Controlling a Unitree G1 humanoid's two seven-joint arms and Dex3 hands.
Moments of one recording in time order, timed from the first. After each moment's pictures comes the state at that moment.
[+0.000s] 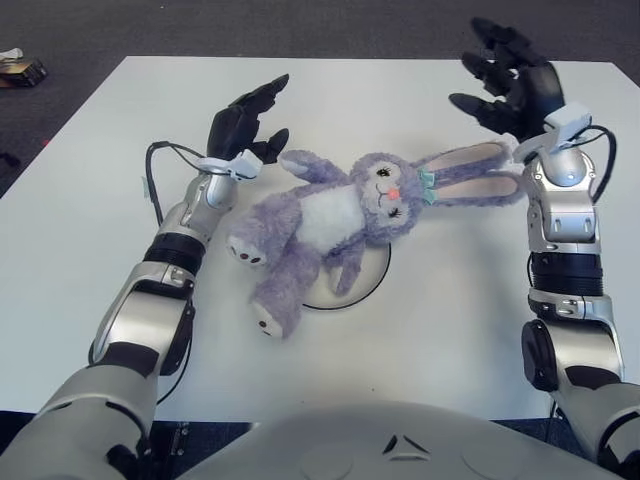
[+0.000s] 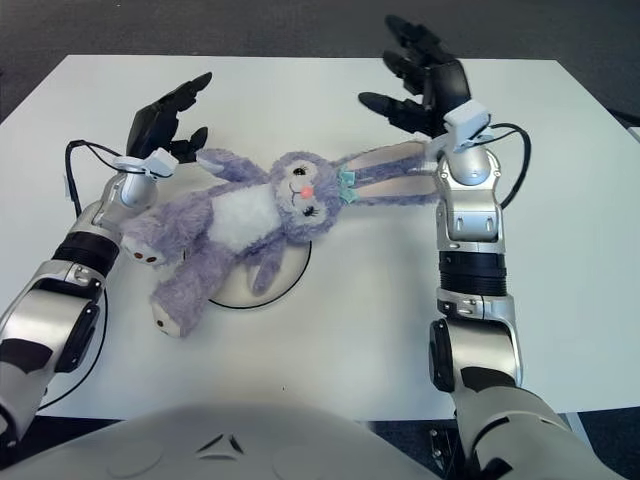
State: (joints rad) left arm -0.65 0.37 -0.16 0.75 0.49 -0.61 0.37; right arm -0.55 -0.32 -0.17 0.08 -0.01 -0.03 0.14
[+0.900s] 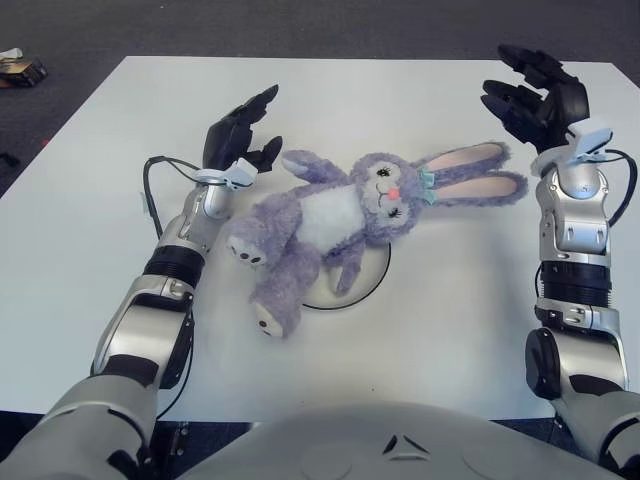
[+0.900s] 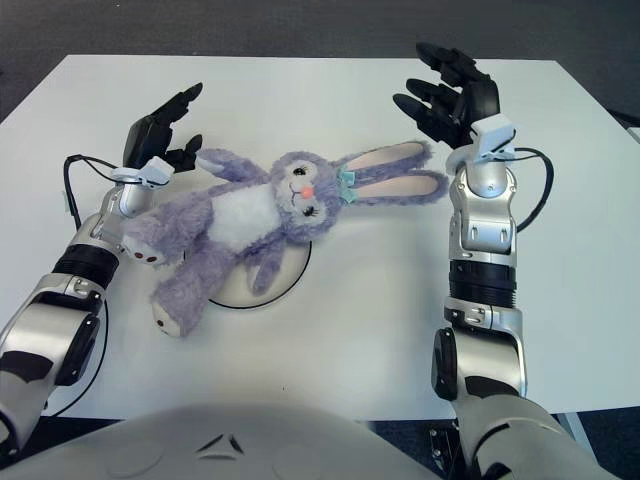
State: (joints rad) left arm -0.58 0.36 -0.12 0.71 0.45 -0.57 0.37; right arm -0.38 -0.31 -0.25 0.07 0.01 0.00 0.05
